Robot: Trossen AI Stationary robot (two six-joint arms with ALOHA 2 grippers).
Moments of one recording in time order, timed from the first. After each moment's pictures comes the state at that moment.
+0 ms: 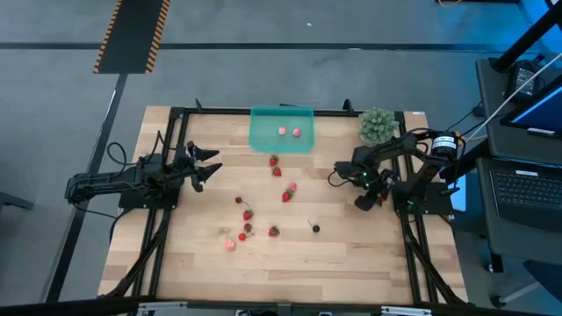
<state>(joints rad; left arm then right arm) 0.14 0.00 0.02 0.06 -0.23 -0.29 -0.31 1.73 0.66 -1.10 -0.24 0.38</state>
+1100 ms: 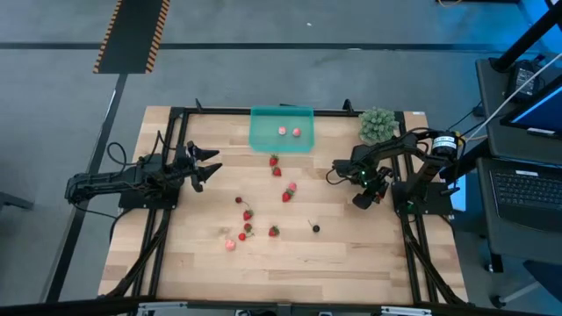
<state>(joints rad) 0.14 0.00 0.02 0.06 -0.23 -0.29 -0.31 1.72 0.69 -1.10 -0.21 0.39</state>
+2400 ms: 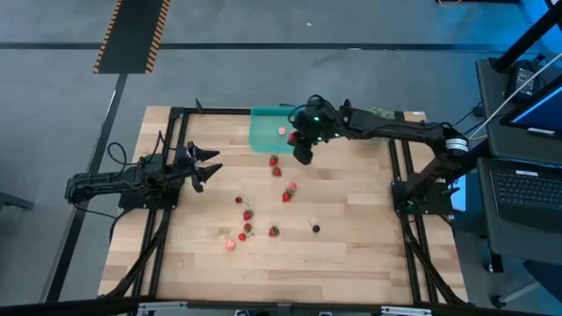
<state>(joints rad) 0.14 0.00 0.02 0.04 -0.23 -0.29 -0.31 1.64 1.38 -0.46 -0.10 0.04</state>
